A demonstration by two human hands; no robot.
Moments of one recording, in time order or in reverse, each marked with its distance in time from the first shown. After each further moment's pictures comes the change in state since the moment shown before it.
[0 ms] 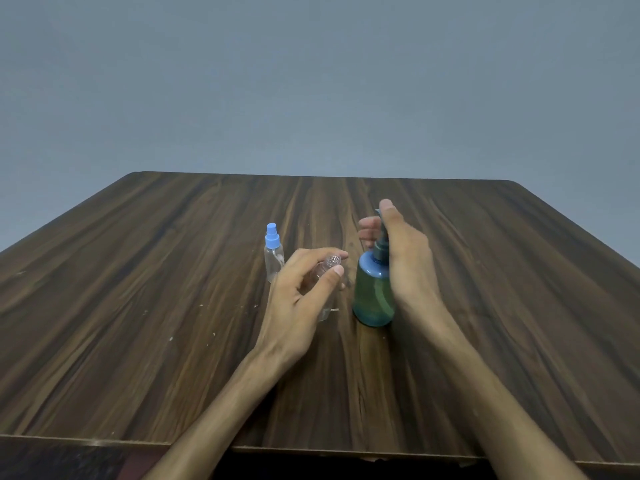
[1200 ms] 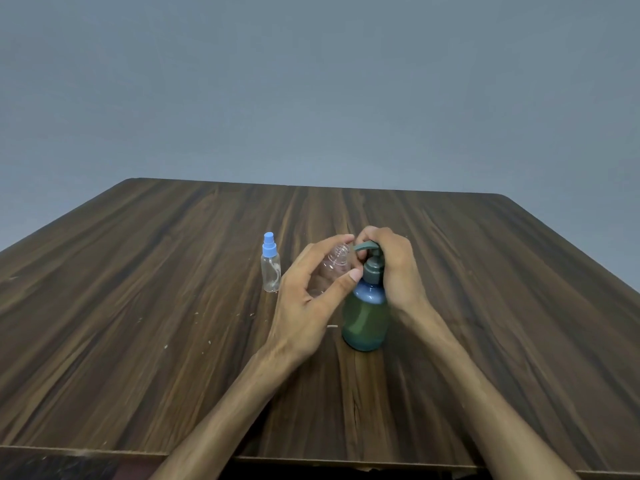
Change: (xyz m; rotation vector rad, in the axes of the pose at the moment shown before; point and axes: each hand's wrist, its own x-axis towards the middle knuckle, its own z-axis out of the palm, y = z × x) left_hand 0.012 0.009 0.016 -0.110 0.010 0.102; right_hand 0.004 -0.001 0.001 0.125 -0.258 -0.237
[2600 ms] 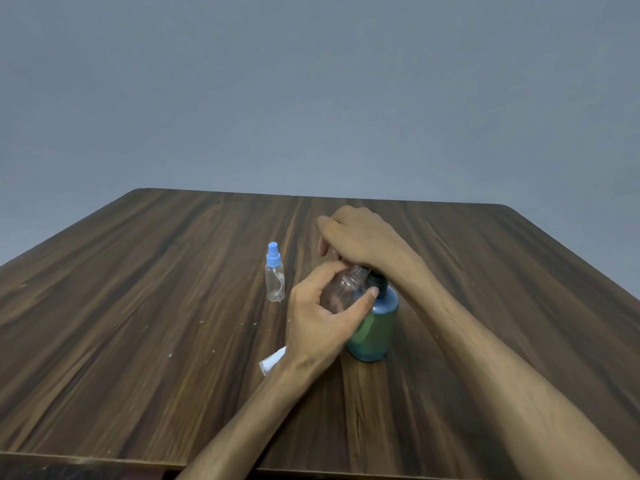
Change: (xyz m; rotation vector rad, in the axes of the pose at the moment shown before) left_hand -0.002 -0.015 0.018 0.080 0.163 0.080; right_hand 0.053 -0.059 0.030 -0.899 -0.315 0.097
